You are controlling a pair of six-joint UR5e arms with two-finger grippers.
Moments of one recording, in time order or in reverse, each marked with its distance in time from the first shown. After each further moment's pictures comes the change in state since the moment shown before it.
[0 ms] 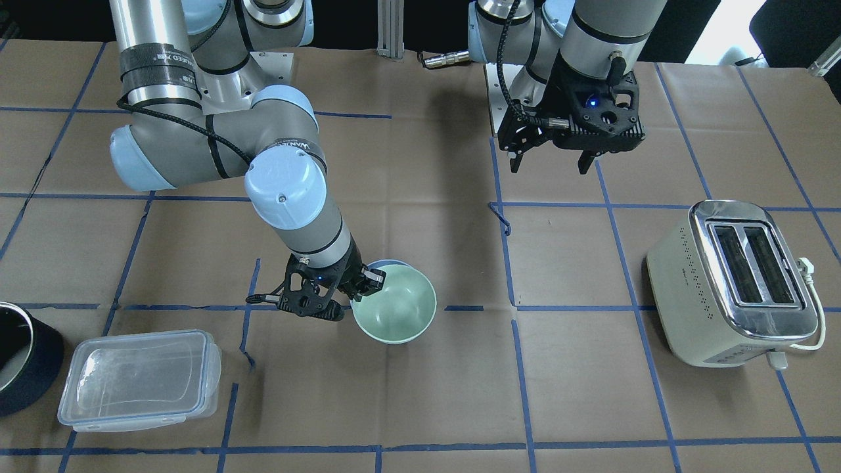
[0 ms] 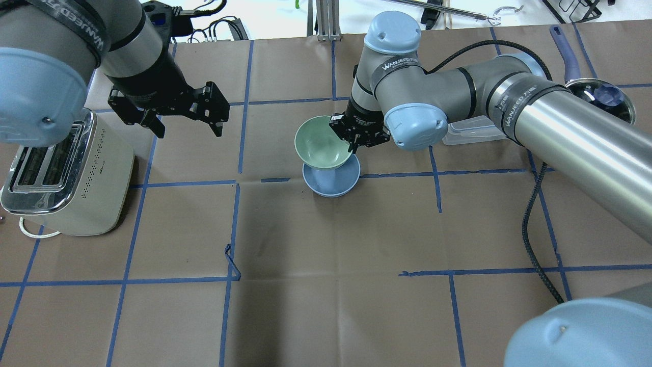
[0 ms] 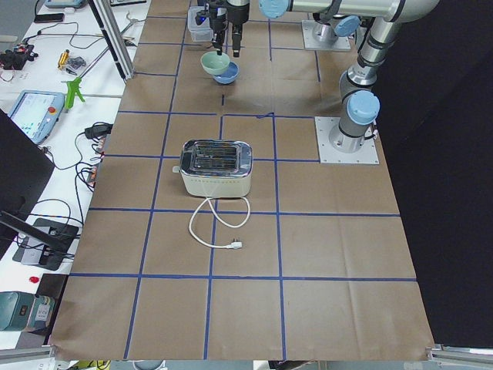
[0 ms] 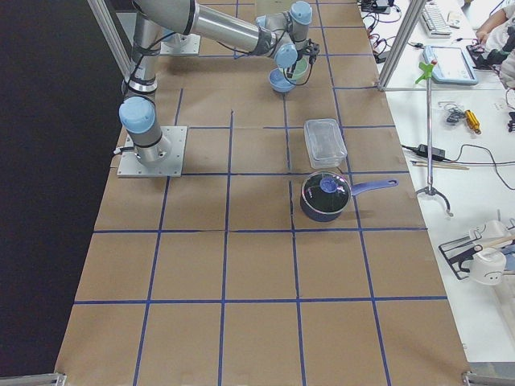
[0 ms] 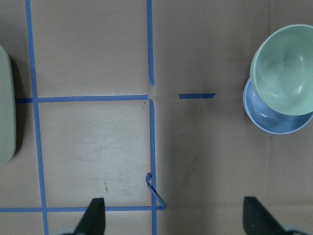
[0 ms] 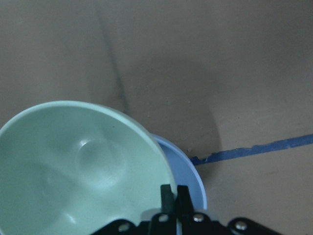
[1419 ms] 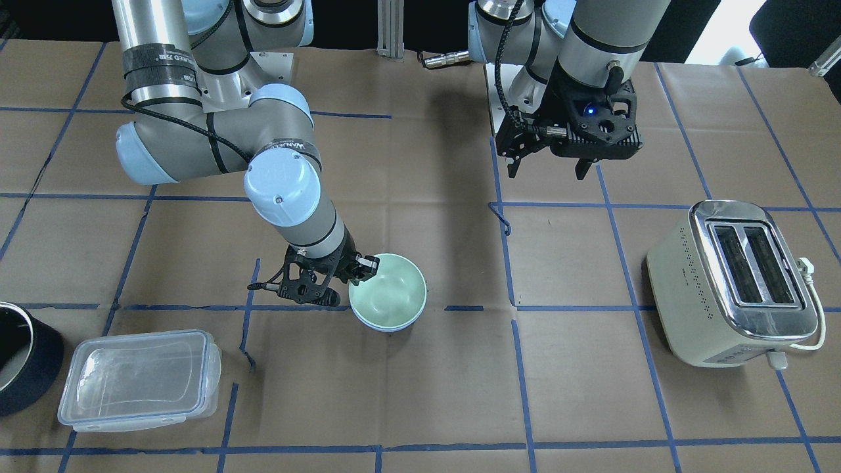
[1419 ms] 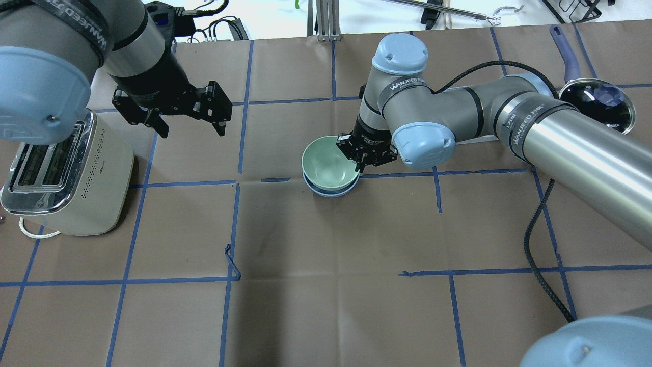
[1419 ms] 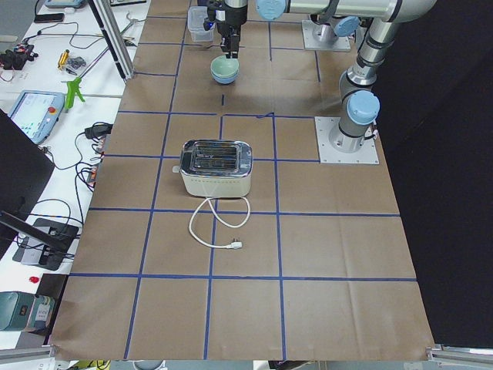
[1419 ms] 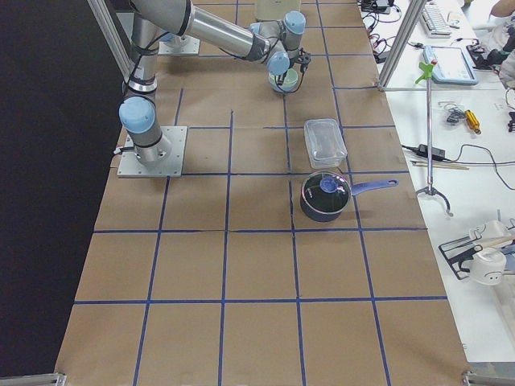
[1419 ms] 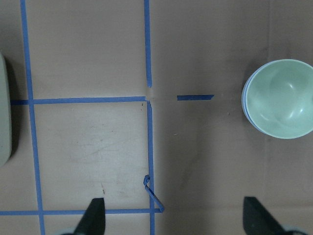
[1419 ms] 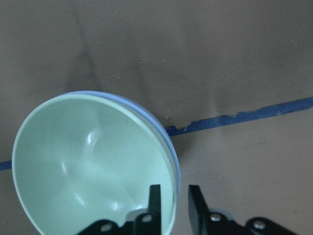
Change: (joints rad) left arm 0.001 -0.015 0.002 0.009 -0.006 0.001; right arm -0.007 -0.024 0.098 -0.009 0.015 -0.028
